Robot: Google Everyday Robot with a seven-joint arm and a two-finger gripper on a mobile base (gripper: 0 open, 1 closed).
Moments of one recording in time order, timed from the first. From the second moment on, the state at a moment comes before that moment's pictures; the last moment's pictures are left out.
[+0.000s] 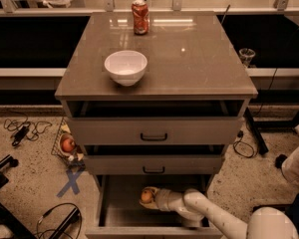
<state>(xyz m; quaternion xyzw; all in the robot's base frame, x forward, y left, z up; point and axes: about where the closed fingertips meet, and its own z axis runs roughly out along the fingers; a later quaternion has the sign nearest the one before) 0.568 0.012 0.196 -0.50 0.68 0.28 0.47</state>
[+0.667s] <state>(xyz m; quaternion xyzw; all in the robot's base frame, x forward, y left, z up) 0.583 0.041 0.180 -0.54 0.64 0.28 0.47</state>
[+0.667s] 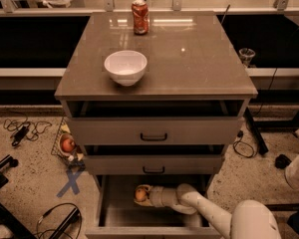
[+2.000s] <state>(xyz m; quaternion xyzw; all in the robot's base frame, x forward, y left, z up) 0.585 0.062 0.116 -0.58 0.63 0.32 0.41</state>
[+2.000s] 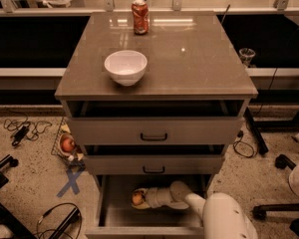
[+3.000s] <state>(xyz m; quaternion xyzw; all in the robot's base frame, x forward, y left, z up) 0.581 0.068 0.112 -0.58 0.63 0.32 0.40</state>
